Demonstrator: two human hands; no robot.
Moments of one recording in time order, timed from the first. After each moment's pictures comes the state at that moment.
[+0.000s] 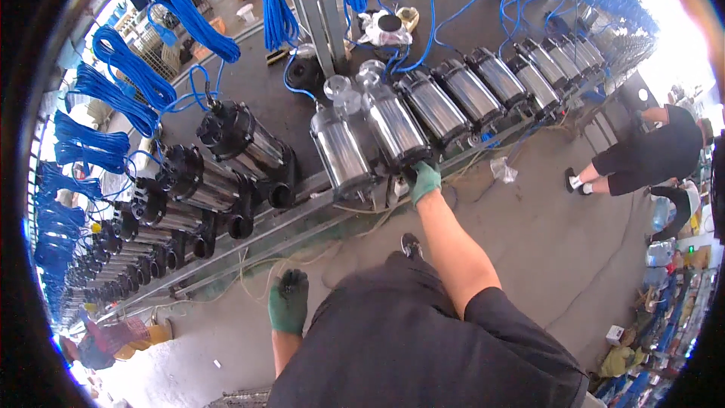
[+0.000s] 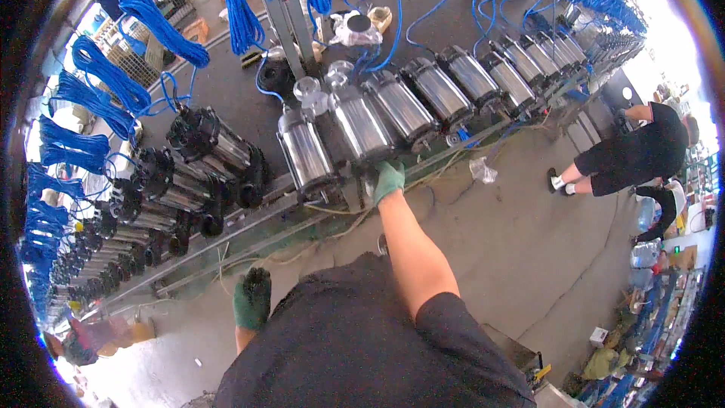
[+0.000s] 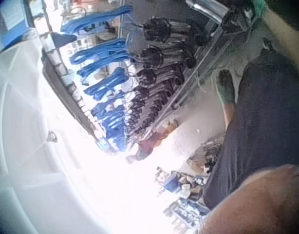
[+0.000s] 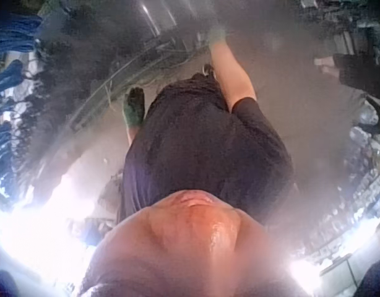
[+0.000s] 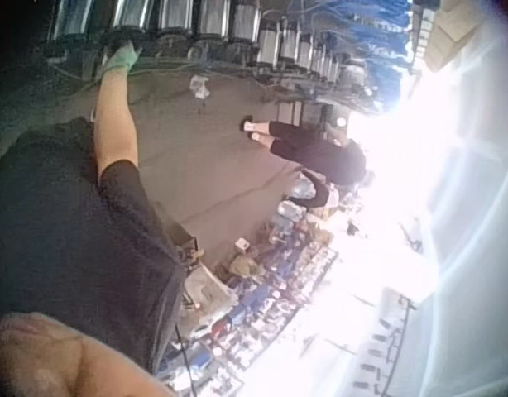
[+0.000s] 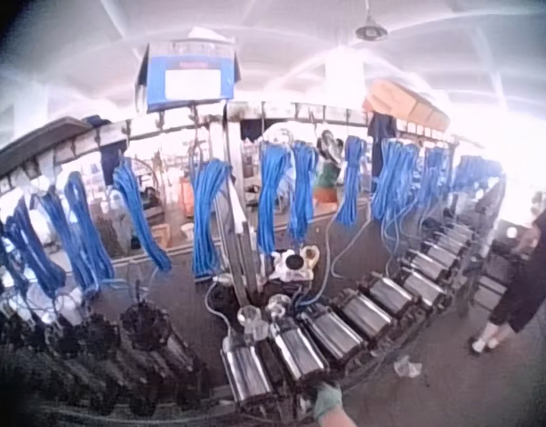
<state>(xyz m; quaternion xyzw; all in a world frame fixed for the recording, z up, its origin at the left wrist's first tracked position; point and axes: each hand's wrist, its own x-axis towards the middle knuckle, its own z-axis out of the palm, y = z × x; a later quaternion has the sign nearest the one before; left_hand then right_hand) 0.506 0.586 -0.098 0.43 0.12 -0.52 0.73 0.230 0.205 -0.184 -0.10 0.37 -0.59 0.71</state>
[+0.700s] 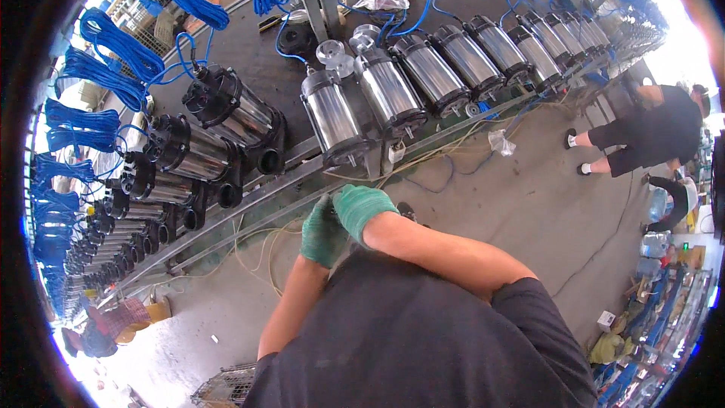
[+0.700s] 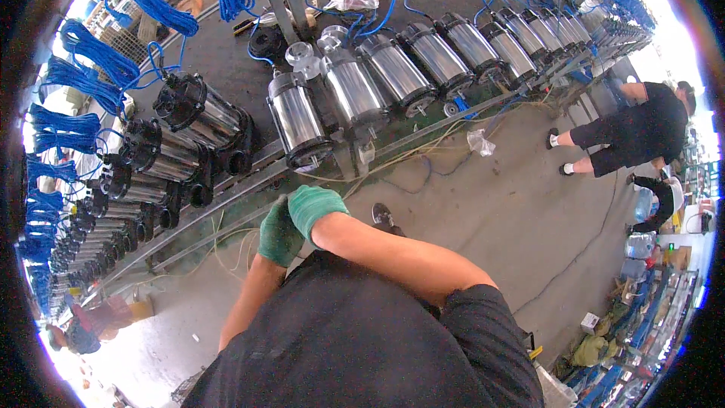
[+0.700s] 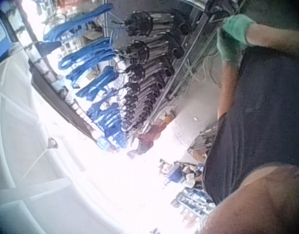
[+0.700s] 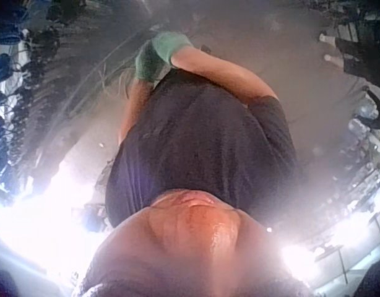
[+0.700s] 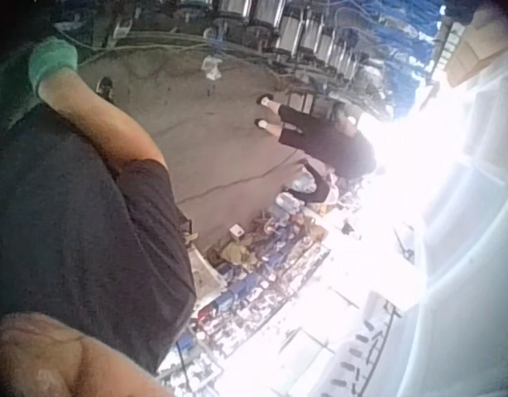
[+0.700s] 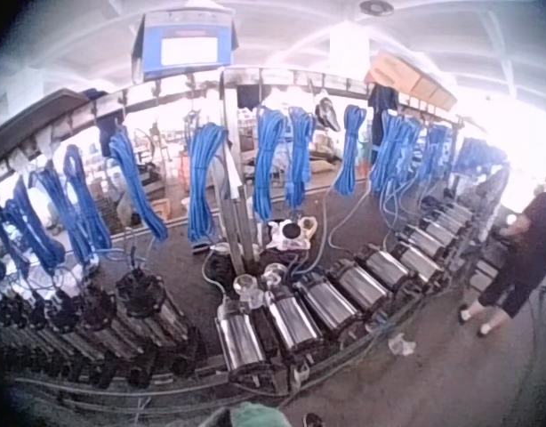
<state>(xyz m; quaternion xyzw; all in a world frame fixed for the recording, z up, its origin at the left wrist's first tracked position) 0.408 0.456 -0.056 0.30 0.03 -0.72 0.62 0.292 0.372 0.008 -0.90 0.35 0.05 0.24</state>
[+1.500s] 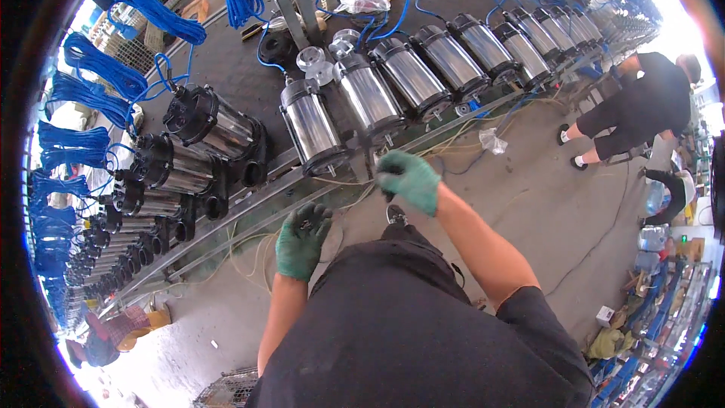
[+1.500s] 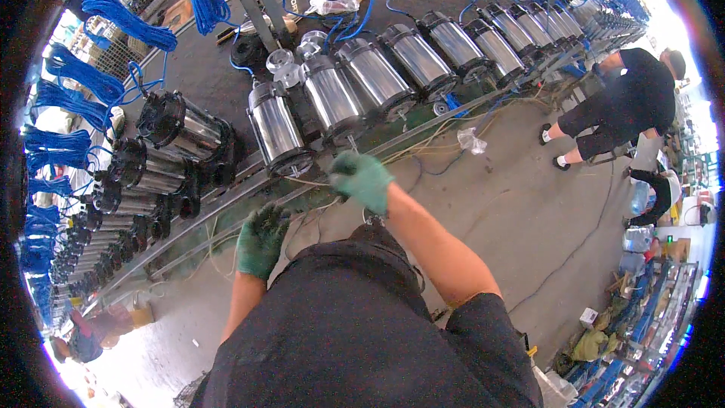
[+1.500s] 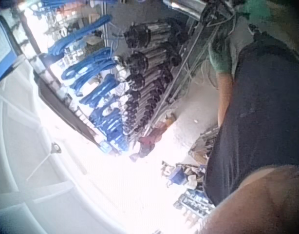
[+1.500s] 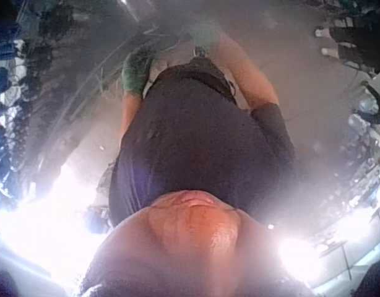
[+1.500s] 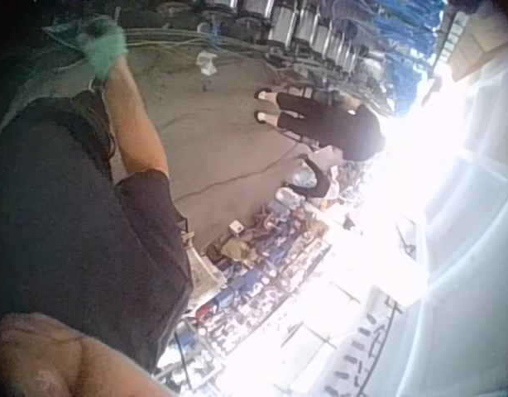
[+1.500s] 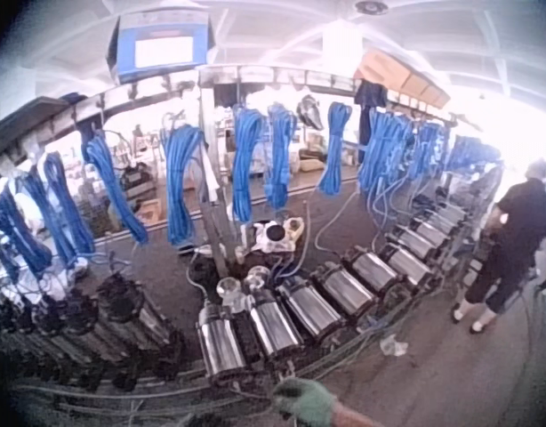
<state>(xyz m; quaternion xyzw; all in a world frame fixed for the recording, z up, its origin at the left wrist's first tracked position) 0.418 0.464 -0.065 0.37 0.05 -0.65 0.66 0.162 0.286 -0.027 -0.58 0.41 -0.22 0.67</state>
